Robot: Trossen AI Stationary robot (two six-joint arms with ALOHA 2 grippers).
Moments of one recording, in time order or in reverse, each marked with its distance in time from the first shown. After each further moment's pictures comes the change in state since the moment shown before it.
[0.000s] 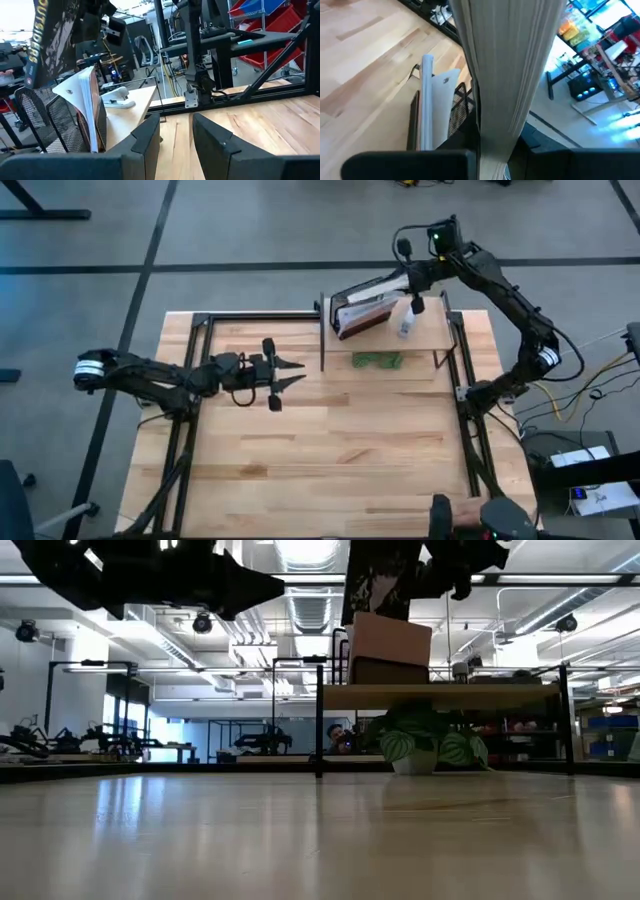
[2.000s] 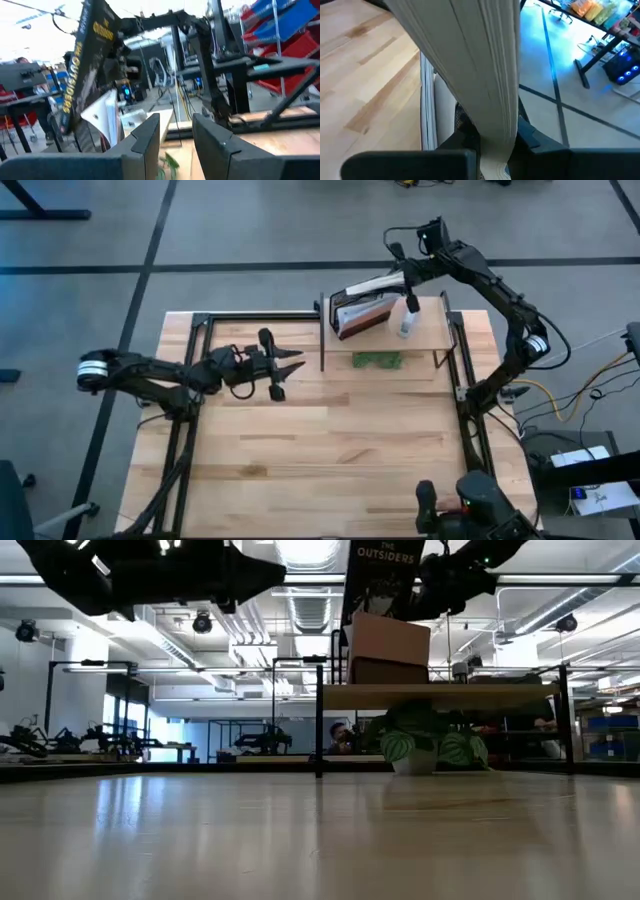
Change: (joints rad) left arm 0.075 0.056 0.019 0.195 0.003 -0.018; right arm -0.046 0.120 0.001 -0.040 -0.101 0.103
